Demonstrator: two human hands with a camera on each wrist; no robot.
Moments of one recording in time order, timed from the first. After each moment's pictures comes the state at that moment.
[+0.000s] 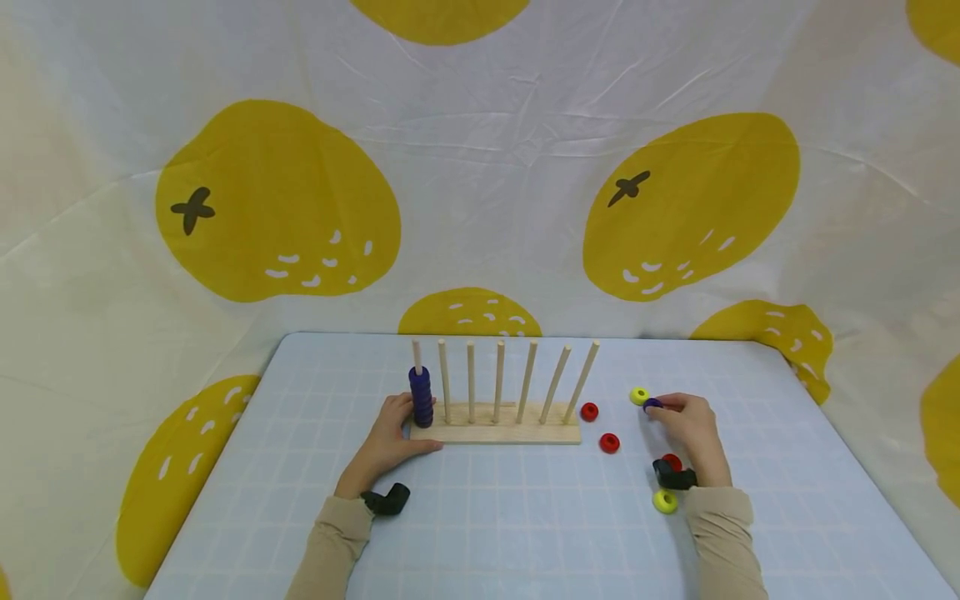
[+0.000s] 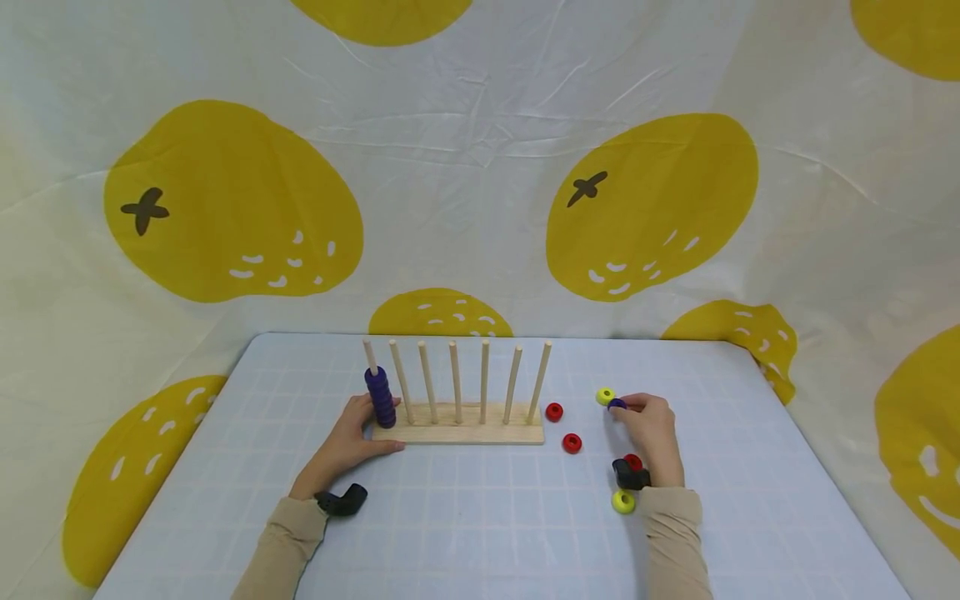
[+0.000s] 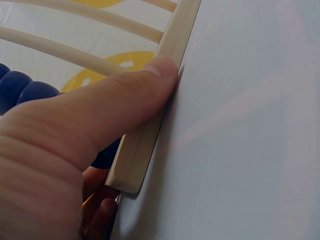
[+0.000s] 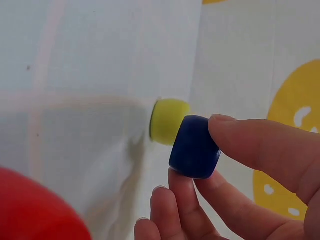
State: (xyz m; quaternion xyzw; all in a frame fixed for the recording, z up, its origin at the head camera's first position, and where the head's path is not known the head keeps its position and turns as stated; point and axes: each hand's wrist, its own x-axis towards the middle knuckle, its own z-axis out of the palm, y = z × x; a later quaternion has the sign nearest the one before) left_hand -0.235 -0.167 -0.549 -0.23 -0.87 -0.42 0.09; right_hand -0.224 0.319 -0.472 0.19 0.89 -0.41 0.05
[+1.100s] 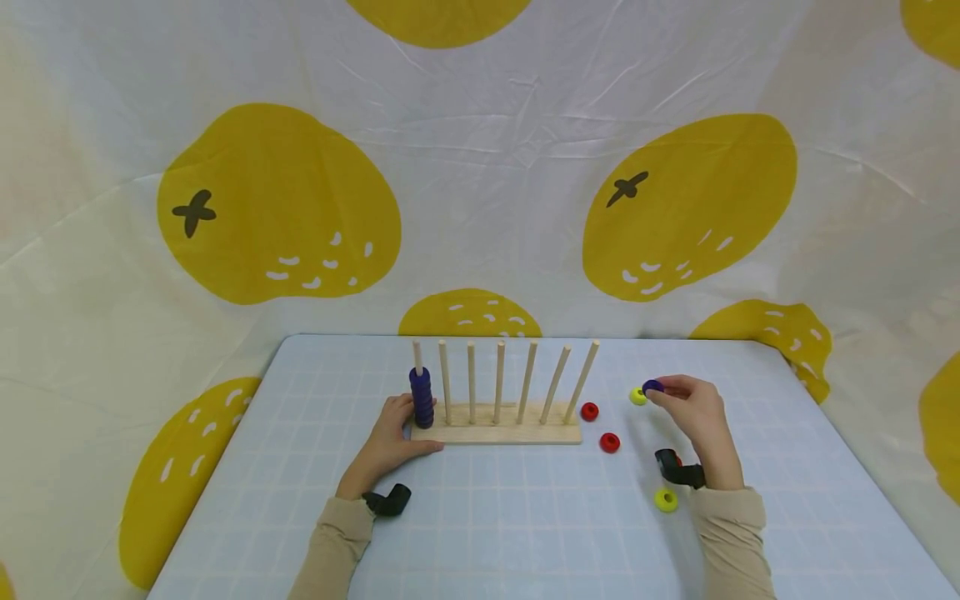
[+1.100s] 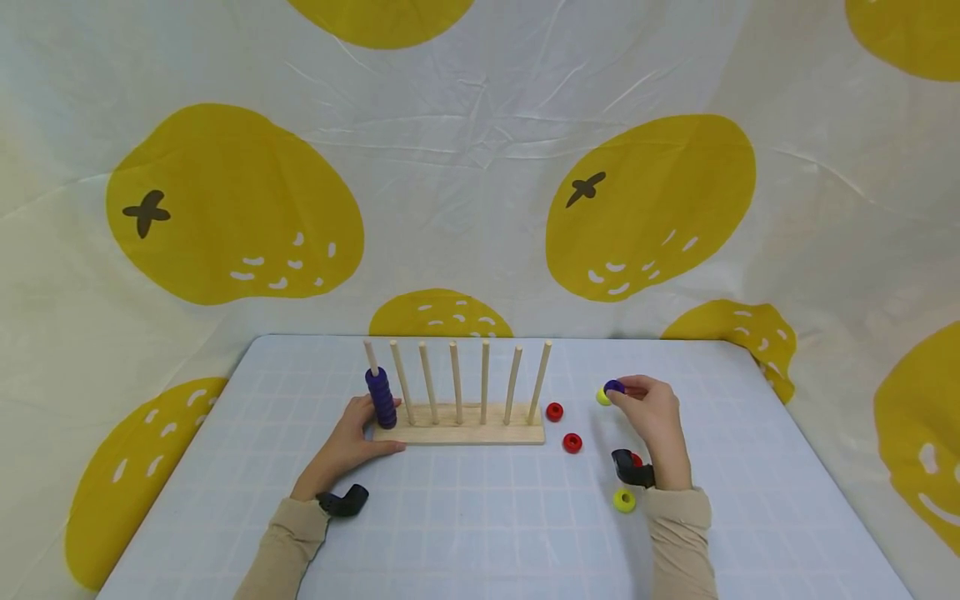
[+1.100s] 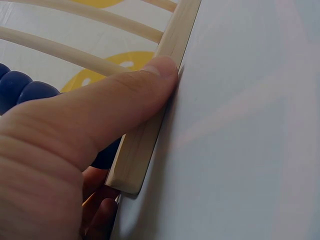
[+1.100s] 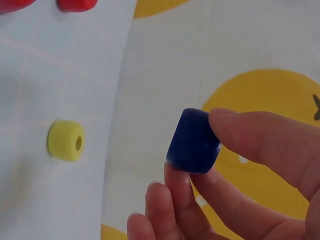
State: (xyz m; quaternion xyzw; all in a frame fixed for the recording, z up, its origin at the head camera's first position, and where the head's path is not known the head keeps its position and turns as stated) left_hand -0.234 -0.166 -0.547 -0.23 -0.87 -0.42 0.09; right_hand -0.213 0.298 -0.427 0.15 0.89 -0.44 0.00
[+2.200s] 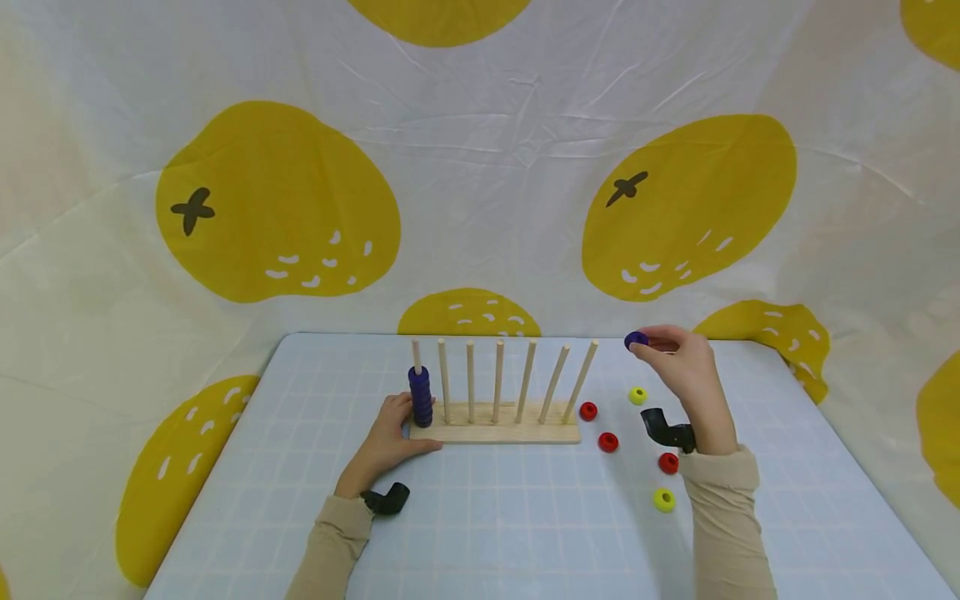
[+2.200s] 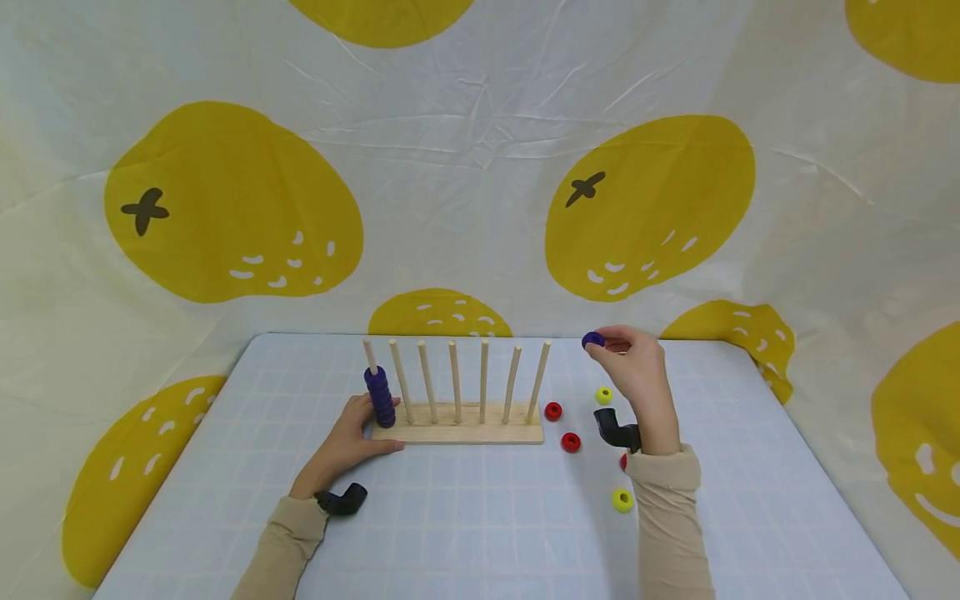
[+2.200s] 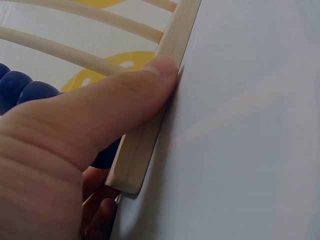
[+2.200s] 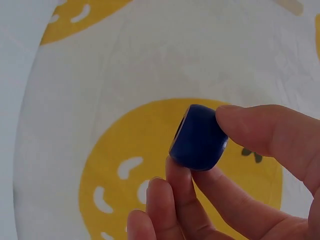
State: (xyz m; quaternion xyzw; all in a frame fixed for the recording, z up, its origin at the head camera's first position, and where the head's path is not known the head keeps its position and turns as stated) left_hand -0.235 -0.167 -0.548 -0.23 -0.87 -0.42 0.09; right_hand -0.223 0.263 -0.355 0.06 0.89 -0.44 -0.07
